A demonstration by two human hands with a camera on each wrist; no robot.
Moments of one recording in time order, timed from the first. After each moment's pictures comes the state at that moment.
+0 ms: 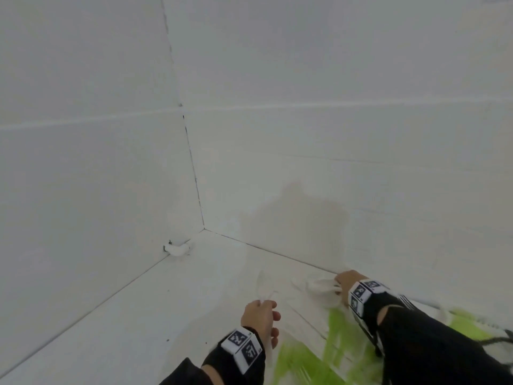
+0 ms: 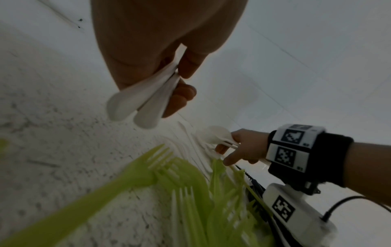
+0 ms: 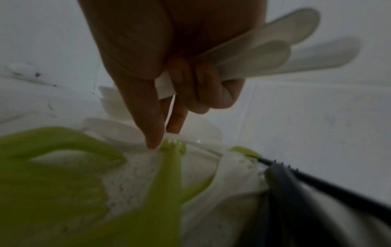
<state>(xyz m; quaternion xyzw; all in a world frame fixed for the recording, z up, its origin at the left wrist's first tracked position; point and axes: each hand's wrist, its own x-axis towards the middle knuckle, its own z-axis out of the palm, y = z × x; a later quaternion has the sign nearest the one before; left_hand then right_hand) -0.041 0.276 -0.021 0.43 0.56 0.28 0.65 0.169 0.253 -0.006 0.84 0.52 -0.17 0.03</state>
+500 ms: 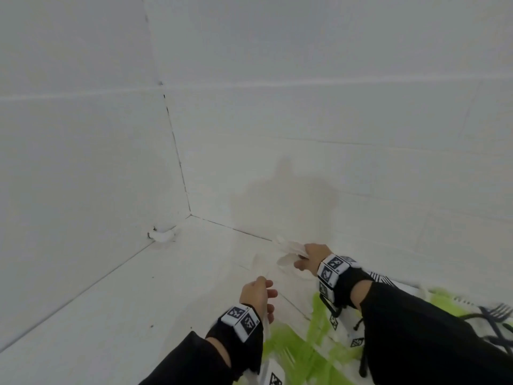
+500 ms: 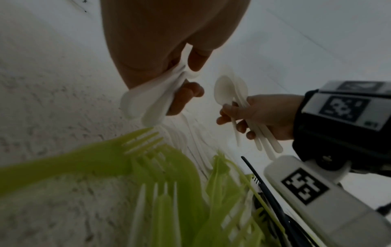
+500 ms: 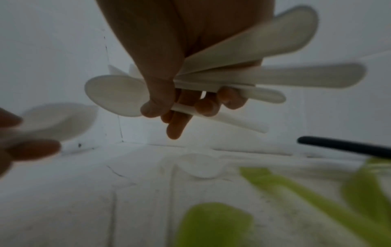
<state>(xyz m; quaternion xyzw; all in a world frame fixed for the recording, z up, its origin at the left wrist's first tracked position) -0.013 0.282 -0.028 0.42 0.56 0.27 0.66 0.146 0.281 -0.001 0.83 0.52 -0.19 -0.09</state>
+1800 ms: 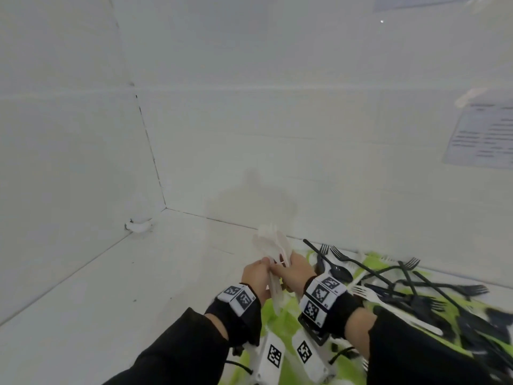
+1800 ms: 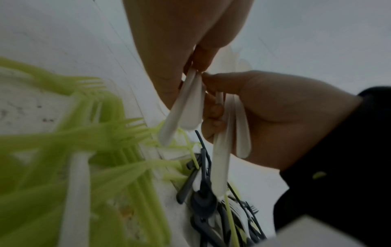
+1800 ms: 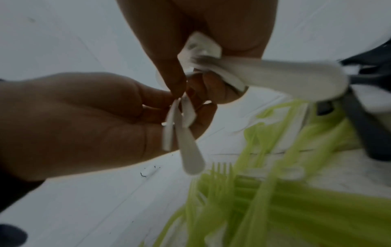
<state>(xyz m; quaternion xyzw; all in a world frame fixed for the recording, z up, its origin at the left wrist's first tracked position) 0.001 0.199 -0.002 0.43 0.45 0.28 0.73 0.085 0.156 -0.005 0.75 0.37 -0.32 -0.45</state>
